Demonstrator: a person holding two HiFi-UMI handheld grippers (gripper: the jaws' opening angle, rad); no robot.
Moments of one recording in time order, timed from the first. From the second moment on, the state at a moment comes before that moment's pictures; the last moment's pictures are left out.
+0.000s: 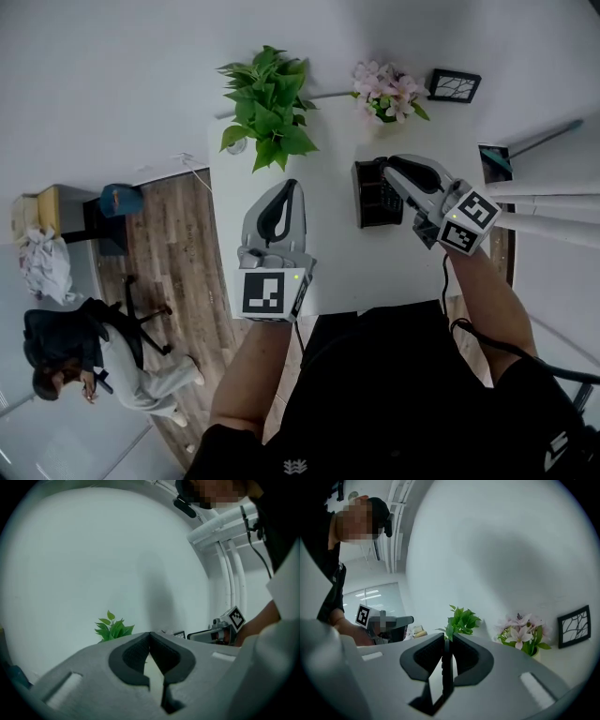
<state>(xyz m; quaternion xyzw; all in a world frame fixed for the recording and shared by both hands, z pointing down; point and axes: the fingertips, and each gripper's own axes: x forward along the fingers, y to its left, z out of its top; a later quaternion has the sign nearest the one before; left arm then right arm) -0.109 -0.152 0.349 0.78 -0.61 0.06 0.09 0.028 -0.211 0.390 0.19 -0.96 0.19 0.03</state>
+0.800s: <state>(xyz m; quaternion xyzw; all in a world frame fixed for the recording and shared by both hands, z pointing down) -0.138 -0.161 0.370 0.75 -0.65 0.05 0.11 0.001 -0.201 0.428 0.12 -0.98 0.13 0.07</state>
